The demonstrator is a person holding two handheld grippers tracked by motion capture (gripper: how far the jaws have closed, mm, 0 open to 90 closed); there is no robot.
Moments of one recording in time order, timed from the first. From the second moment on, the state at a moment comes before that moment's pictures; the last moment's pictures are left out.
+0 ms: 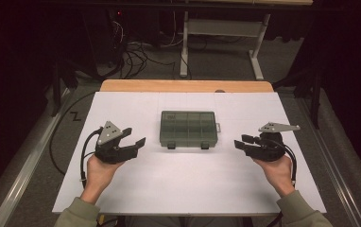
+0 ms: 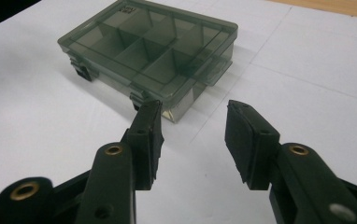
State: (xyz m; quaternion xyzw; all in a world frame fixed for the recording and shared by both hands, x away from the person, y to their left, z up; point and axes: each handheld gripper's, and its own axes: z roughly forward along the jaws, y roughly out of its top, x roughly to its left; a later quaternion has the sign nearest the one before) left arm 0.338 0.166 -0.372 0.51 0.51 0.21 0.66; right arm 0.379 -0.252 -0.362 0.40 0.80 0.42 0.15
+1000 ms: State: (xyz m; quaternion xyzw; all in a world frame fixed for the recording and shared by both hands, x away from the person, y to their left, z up) left arm 0.327 0.184 -0.389 0.47 0.53 0.22 0.67; right arm 0.352 -0.283 -0.379 0.41 0.76 0.46 0.19
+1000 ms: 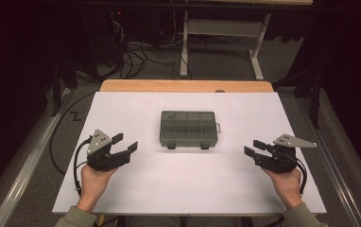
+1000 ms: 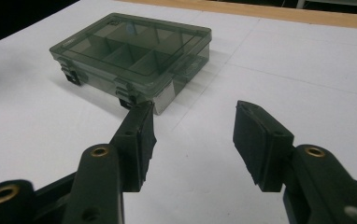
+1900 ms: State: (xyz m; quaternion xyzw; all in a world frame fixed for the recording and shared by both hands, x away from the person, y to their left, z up) left arm 0.329 0.190 -0.412 0.45 0.54 0.23 0.67; right arm 0.343 -0.301 -0.409 0.43 0.75 0.47 0.19
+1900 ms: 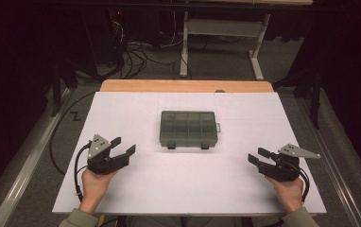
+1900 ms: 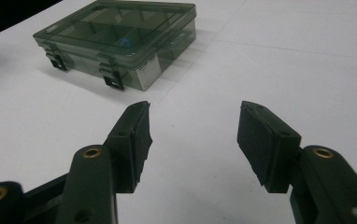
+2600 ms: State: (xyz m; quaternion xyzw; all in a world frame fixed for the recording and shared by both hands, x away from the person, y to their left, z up) left arm 0.331 0.196 -0.436 0.46 0.55 0.25 0.65; right arm 0.337 -0.310 -0.424 0.43 0.75 0.46 0.22
